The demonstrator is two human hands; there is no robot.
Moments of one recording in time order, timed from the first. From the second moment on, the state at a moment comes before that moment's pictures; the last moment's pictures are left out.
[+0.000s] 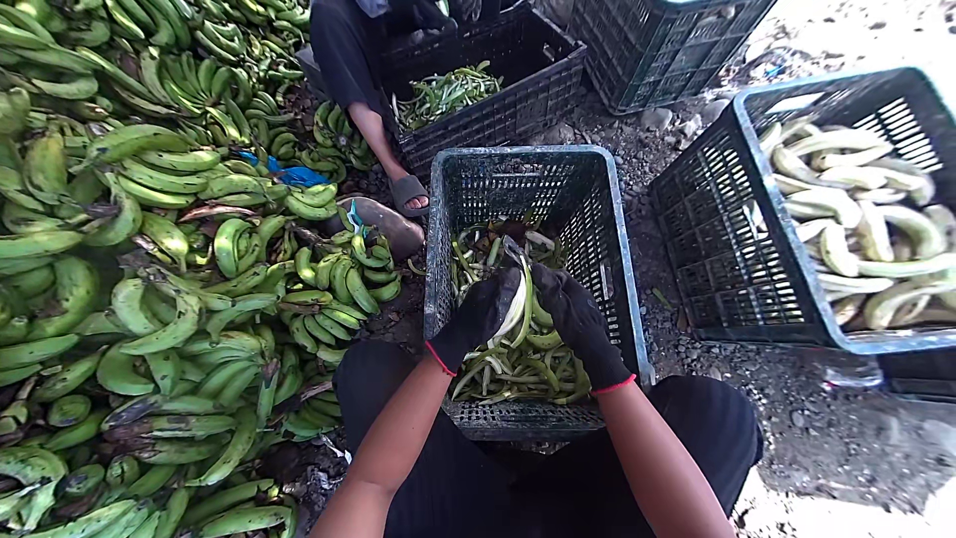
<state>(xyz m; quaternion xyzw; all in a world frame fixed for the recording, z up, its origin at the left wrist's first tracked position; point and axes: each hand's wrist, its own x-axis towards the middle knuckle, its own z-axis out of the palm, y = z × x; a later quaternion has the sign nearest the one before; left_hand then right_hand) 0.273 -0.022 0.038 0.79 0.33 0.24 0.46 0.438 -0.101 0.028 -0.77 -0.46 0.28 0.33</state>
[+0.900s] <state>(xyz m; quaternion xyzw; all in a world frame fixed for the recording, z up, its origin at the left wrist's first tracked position) 0.268 -0.016 0.016 0.62 0.42 0.39 0.54 0.413 -0.104 0.015 -0.81 -0.52 0.13 0.23</state>
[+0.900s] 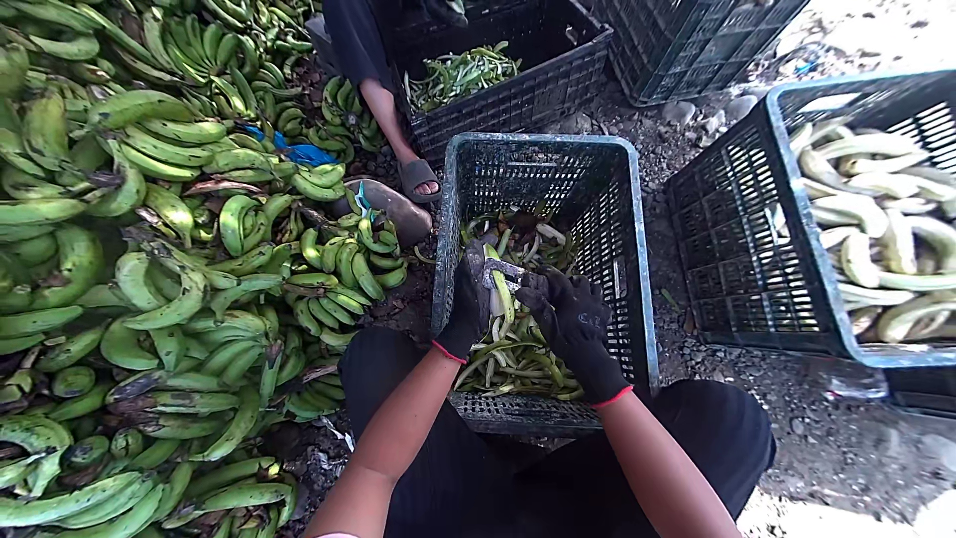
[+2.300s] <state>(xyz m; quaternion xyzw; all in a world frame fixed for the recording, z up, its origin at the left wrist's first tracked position) 0.257 -0.014 0.037 0.55 0.36 0.36 0.66 0.422 -0.108 0.018 -0.77 -0.54 0.22 0.27</state>
